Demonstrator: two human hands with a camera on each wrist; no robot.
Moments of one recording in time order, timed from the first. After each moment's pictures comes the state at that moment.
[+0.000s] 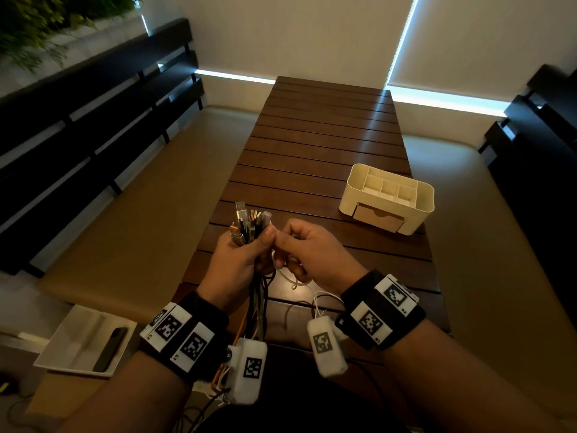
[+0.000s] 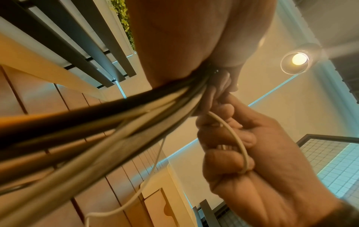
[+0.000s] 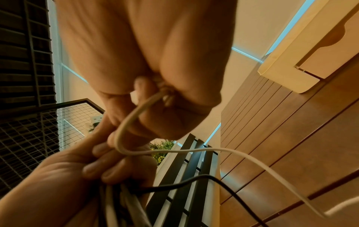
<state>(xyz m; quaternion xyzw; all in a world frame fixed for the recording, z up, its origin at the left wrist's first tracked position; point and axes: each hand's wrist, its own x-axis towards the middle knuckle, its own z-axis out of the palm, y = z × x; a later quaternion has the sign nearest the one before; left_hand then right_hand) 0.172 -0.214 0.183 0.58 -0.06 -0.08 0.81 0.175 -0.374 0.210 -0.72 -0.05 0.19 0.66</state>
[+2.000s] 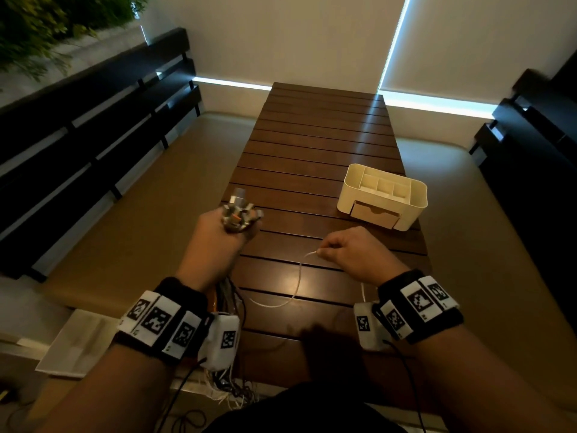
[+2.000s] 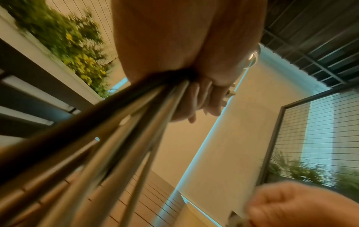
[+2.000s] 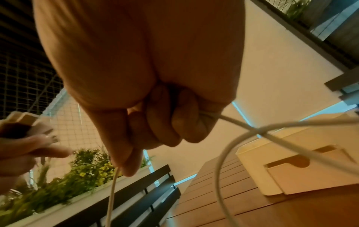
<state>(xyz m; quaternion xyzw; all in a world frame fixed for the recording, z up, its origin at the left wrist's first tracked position) 0.171 -0.179 0.217 0.80 -0.05 0.02 0.60 0.166 -0.428 0.204 -0.94 -0.04 0.13 0.30</state>
